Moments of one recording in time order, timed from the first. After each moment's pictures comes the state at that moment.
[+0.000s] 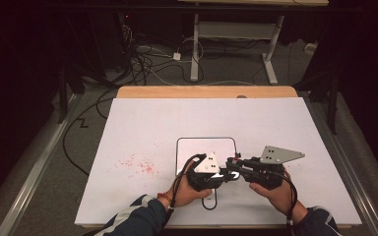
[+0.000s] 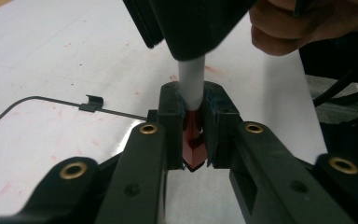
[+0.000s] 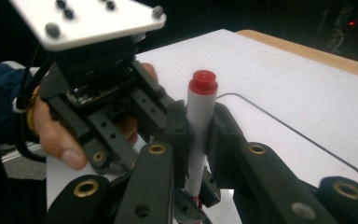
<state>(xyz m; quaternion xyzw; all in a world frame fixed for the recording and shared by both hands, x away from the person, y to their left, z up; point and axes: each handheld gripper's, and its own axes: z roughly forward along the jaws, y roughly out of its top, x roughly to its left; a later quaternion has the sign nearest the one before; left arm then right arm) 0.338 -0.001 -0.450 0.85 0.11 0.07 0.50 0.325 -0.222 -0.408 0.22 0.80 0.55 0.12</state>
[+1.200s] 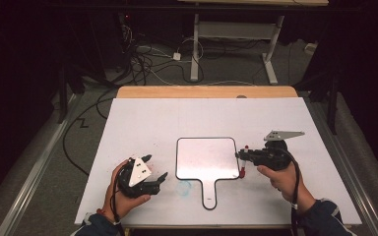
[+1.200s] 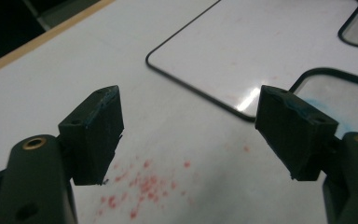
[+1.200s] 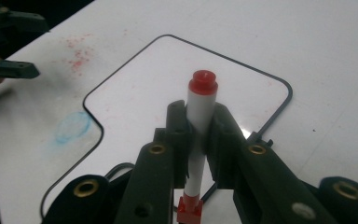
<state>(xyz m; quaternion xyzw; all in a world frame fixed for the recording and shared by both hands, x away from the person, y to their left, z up) 0.299 0.166 -0.464 0.82 0.31 0.26 0.41 0.375 -0.250 -0.414 0.38 0.81 0.44 0.07</state>
